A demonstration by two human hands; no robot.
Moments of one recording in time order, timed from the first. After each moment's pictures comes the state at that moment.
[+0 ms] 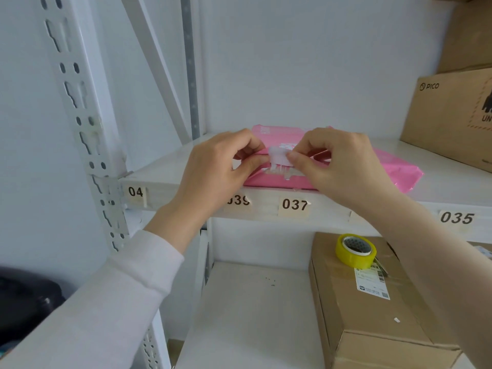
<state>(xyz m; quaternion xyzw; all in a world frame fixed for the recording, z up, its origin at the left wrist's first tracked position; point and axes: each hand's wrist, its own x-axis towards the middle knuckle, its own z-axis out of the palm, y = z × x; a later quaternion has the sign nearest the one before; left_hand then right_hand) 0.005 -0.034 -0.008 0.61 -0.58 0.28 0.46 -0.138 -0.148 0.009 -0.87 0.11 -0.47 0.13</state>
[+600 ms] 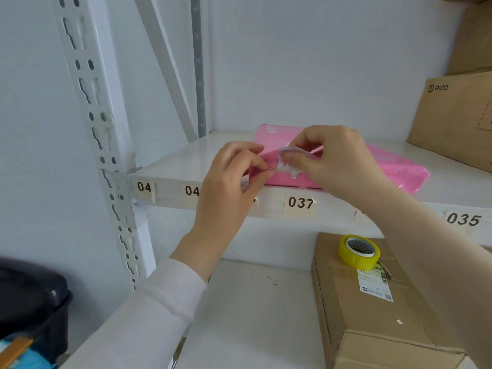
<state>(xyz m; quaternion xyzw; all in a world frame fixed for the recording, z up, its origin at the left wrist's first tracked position) -0.009 -0.036 -0.044 0.56 -0.55 0.30 0.55 -0.129 -0.135 0.020 -0.88 0.15 -0.41 0.18</state>
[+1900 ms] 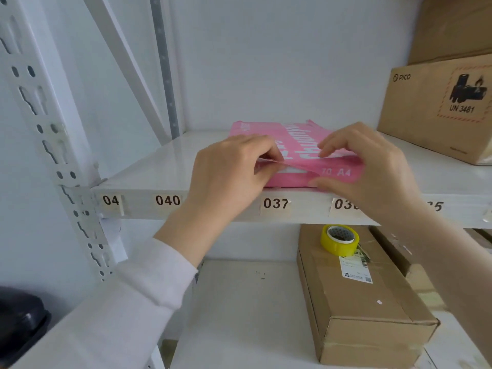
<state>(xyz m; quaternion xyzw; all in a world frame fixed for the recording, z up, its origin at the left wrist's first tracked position) -0.036 -0.051 0.001 0.62 -0.60 0.32 0.39 -0.190 -0.173 -0.004 -0.87 0.10 -0.48 0.05</state>
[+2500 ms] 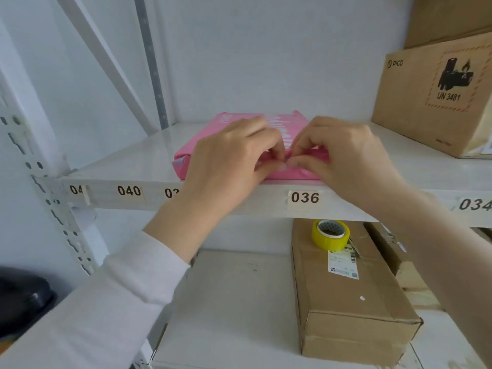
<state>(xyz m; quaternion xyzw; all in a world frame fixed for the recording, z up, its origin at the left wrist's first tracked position) -0.077 -0.085 0.003 0.62 -0.63 0.38 0.30 -0.206 -0.203 0.007 -0.89 0.08 -0.44 0.07</state>
